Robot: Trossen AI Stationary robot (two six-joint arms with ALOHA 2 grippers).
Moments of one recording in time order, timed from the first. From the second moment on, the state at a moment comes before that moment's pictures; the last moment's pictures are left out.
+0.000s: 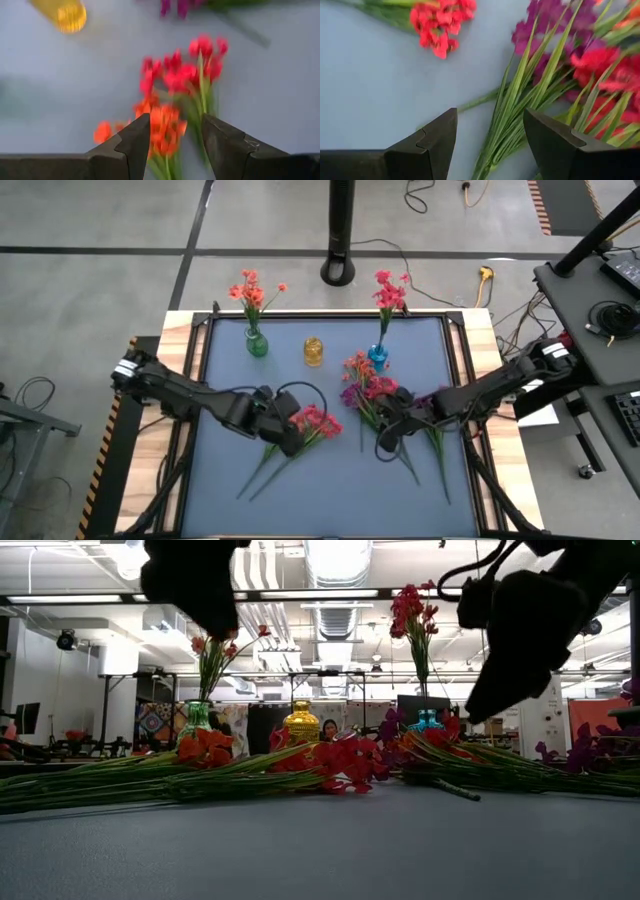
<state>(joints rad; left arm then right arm) -0.37 1.61 1.34 -0.97 -0.43 -0.92 0.32 1.34 0.67 -0.28 0.33 0.72</state>
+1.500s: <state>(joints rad) -0.66 1.69 1.14 -0.99 -0.67 -1.07 0.29 1.32 0.79 -0.42 0.23 0.69</state>
